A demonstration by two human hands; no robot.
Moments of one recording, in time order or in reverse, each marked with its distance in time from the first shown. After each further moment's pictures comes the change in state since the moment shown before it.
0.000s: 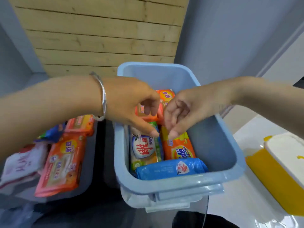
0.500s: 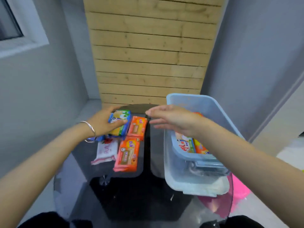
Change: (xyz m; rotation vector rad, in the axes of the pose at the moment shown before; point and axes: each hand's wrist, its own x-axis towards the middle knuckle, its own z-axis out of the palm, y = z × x) left_hand -0.163 -0.089 0.062 -0.393 0.579 -0.549; right_hand 0.043 -0.131 0.068 0.773 0.590 -0.182
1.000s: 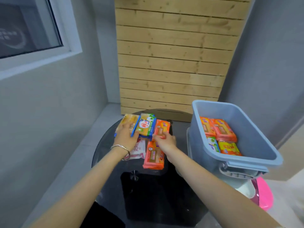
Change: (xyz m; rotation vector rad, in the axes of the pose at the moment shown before) left_hand -0.033 -0.057 0.046 -0.168 0.311 -0.283; right_hand 0.076 0.084 0.115 -0.020 0.395 0.188
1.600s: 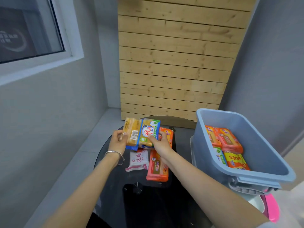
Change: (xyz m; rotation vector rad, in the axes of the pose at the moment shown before) left_hand 0.029 -0.038 -0.001 -0.576 0.122 -0.303; right_hand 0.018 -0.022 0.026 0.346 -0.150 -0.070
